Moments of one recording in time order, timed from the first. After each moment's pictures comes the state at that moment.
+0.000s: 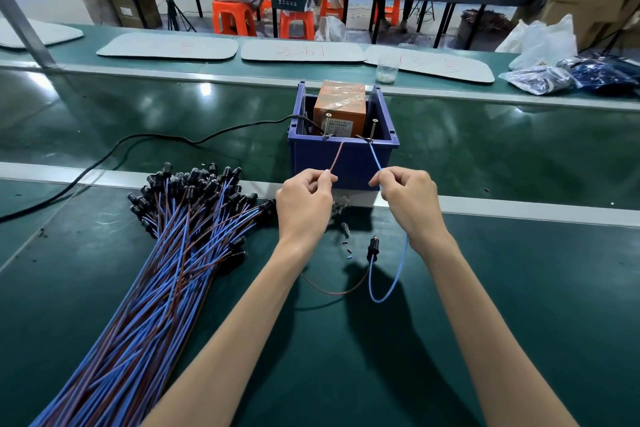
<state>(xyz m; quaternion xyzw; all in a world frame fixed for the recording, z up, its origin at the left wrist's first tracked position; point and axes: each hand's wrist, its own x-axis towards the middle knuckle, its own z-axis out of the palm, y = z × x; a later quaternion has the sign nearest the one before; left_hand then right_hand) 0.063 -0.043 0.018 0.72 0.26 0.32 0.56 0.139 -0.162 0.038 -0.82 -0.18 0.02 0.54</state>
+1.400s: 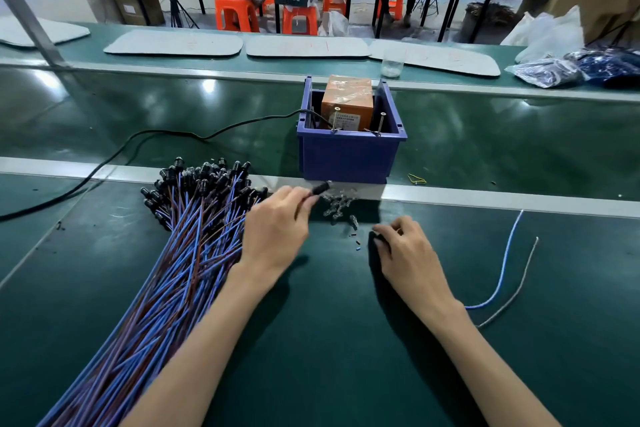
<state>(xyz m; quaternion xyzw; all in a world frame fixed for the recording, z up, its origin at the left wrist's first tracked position) 0.012 -0.007 -0.005 0.91 0.14 0.35 0.18 0.089 -0.194 -0.034 -0.92 -0.33 -0.10 0.21</state>
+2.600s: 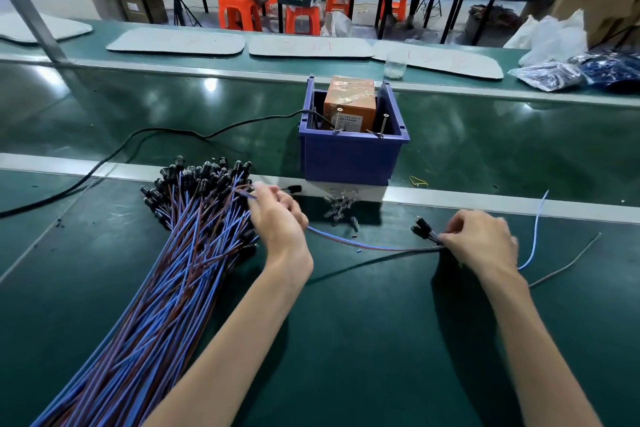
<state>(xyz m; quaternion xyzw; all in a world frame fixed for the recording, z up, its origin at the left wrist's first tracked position) 0.028 -0.042 0.027 0.33 0.33 0.40 0.79 0.147 -0.239 0.010 -0.98 -0.04 0.07 0.16</state>
